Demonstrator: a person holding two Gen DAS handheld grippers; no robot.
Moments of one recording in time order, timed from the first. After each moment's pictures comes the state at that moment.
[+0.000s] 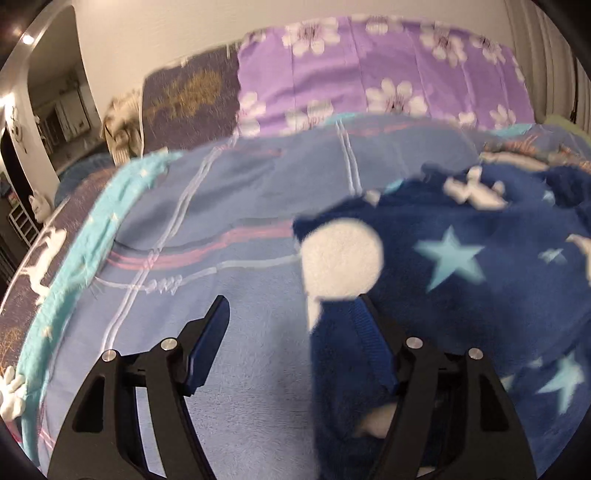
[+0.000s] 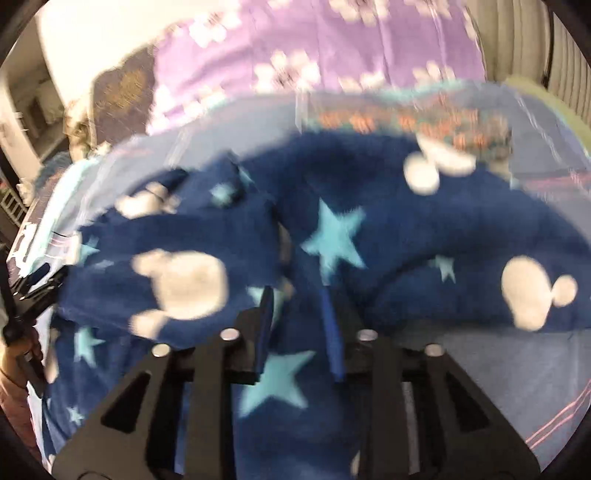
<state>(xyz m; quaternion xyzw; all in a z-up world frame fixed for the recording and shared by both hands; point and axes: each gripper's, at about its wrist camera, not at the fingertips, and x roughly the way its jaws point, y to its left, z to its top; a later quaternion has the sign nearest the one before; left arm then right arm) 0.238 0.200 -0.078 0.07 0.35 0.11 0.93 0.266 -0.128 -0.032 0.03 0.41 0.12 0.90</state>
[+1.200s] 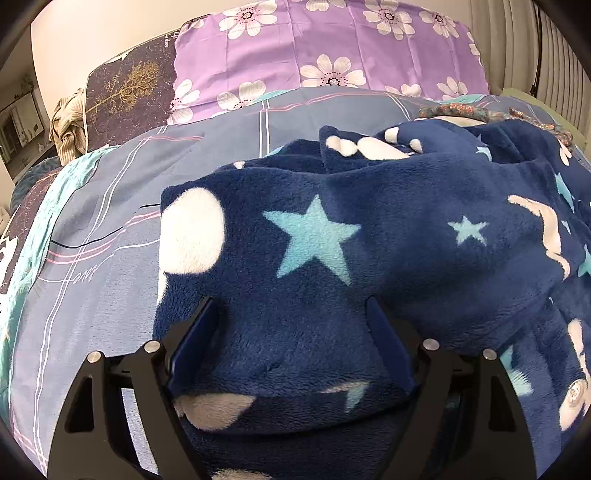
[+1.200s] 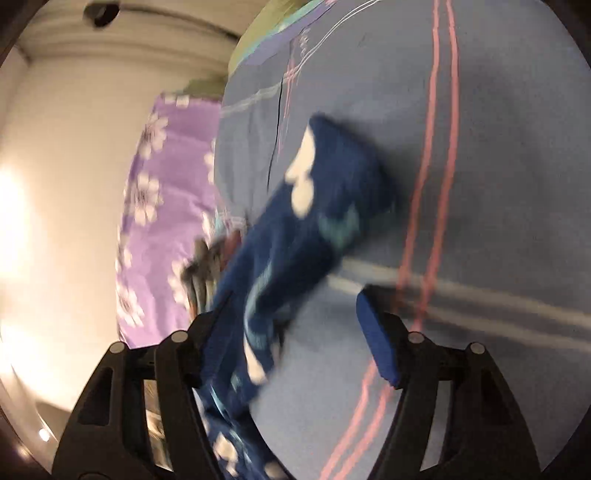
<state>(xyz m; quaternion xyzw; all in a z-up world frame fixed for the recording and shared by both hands) 0.241 0.132 -0.111 0.08 0.41 0.03 0.91 0.164 -0.452 -0.083 0.59 0.24 -0.13 0.76</state>
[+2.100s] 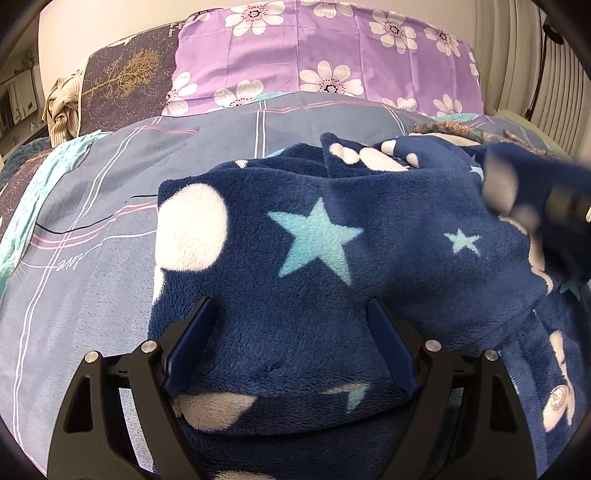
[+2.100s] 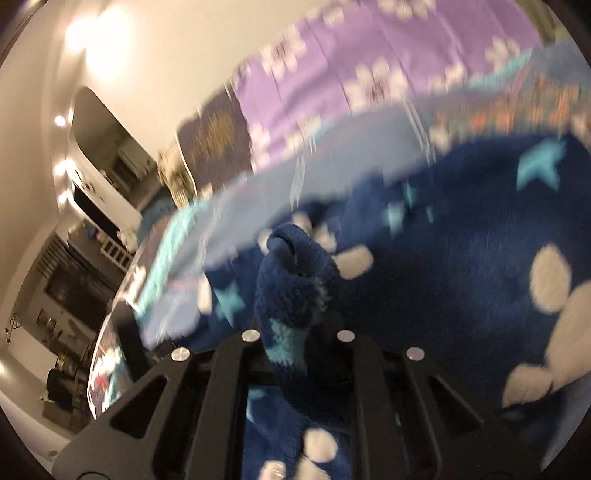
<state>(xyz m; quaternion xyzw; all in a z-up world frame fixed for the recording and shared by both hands) 0.239 0.146 -0.109 0.02 0.41 0.00 0.91 0.281 -0.087 -0.051 0.20 0.41 0.27 0.85</state>
